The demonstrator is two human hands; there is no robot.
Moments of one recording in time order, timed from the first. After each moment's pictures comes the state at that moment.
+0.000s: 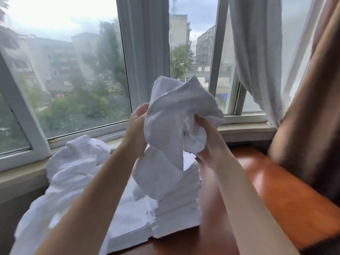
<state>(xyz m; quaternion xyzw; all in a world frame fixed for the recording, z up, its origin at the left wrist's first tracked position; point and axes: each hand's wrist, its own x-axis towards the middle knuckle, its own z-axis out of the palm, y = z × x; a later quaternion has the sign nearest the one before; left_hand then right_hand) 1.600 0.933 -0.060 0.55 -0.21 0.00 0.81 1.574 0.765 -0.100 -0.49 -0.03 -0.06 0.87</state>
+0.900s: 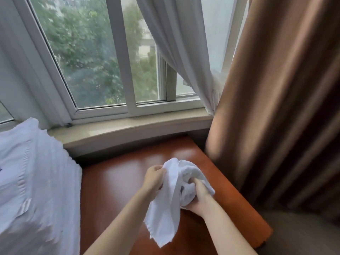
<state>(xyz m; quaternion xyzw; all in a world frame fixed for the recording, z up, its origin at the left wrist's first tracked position) 1.672 0.481 -0.285 0.77 -0.03 -0.24 0.59 1.579 0.361 -0.311 -0.32 0.35 0.05 0.88</state>
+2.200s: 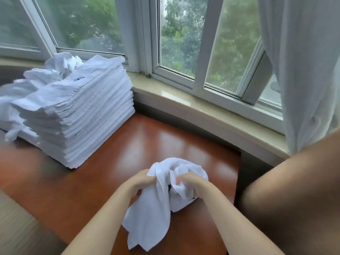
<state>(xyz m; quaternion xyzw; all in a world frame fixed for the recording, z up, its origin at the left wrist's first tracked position) 1.636 0.417 -0.326 0.76 0.32 -0.27 0.50 1.715 0.249 -0.344 -0.79 0.09 0.42 0.44</state>
